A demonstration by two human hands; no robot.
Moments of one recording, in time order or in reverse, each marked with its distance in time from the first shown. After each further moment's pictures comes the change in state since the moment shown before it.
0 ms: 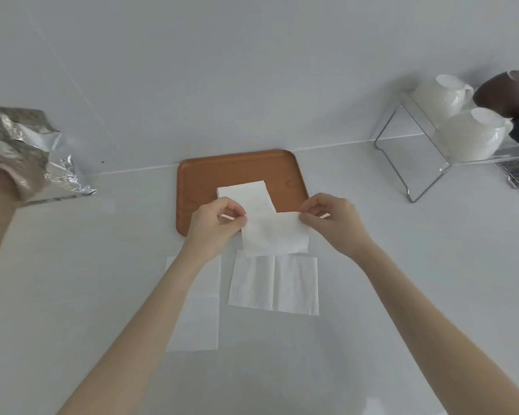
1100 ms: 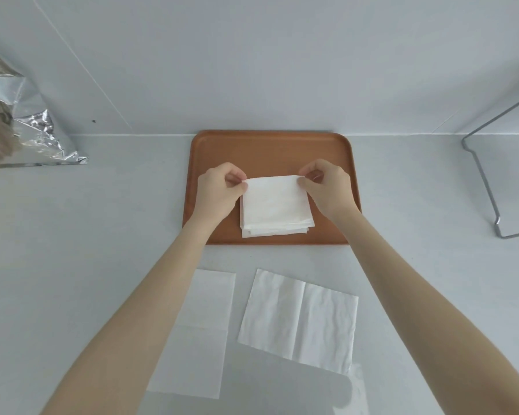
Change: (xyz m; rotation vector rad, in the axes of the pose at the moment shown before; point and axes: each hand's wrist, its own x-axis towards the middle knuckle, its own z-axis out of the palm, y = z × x) left_hand 0.133 -0.083 -0.008 0.240 0.176 -0.160; right_hand 0.163 0.045 0.090 -0.138 -0.035 0.115
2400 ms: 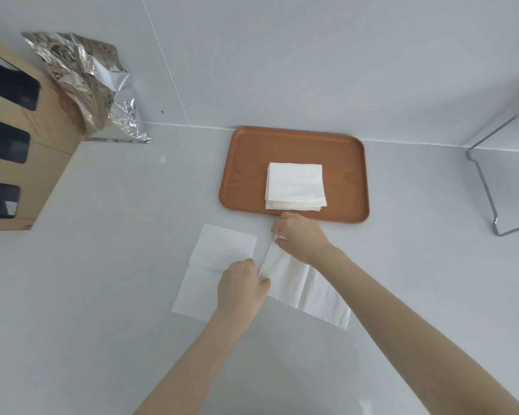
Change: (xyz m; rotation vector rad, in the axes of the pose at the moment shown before) left_hand -0.210 -0.017 0.022 0.438 -0.112 -0.284; right_hand -0.122 -0.012 0.040 -0.671 -0.490 -0.437
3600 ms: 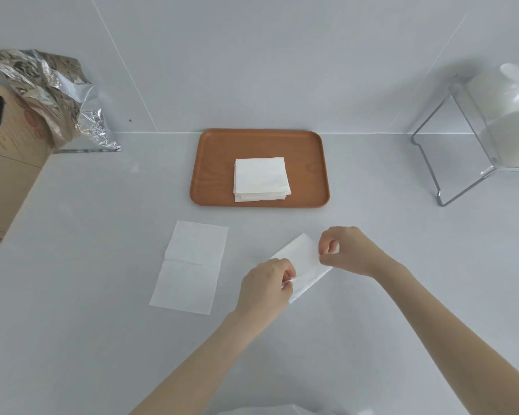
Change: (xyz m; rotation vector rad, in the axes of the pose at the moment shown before) left_hand -0.050 0.053 0.023 -0.146 -0.104 0.427; right_hand -0.127 0.079 -0.024 0.377 0.032 0.241
